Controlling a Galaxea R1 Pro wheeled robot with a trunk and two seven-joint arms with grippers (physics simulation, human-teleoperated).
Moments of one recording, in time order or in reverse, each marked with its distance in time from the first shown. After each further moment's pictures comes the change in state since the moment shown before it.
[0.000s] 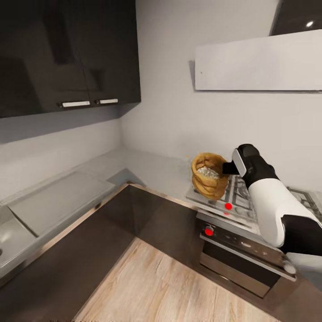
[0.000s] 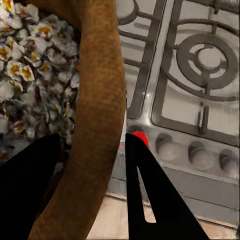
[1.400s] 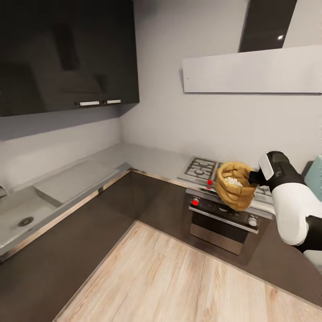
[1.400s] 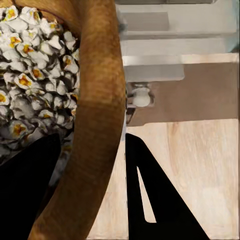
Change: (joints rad) left arm 0.001 -0.001 0.011 0.000 0.008 0.000 0.000; right arm 0.014 -0.137 -0.202 0.059 -0.014 0.001 -0.141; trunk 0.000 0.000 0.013
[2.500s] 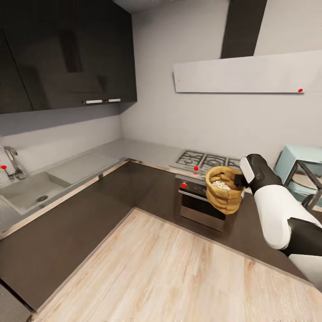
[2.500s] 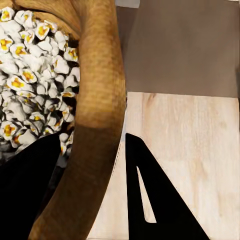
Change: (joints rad) left arm 0.000 0.000 -0.008 0.000 -0.007 -0.001 0.000; right arm 0.022 0.103 0.053 0.003 -0.005 0.000 -0.063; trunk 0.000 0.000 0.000
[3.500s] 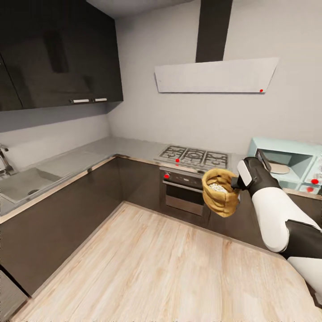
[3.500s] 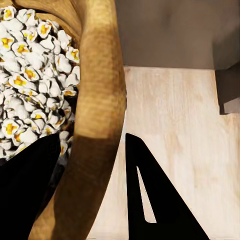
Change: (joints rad) left arm 0.001 0.001 0.000 0.000 0.000 -0.001 0.000; right arm 0.017 0.010 0.011 0.010 0.004 0.000 0.031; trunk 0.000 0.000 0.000
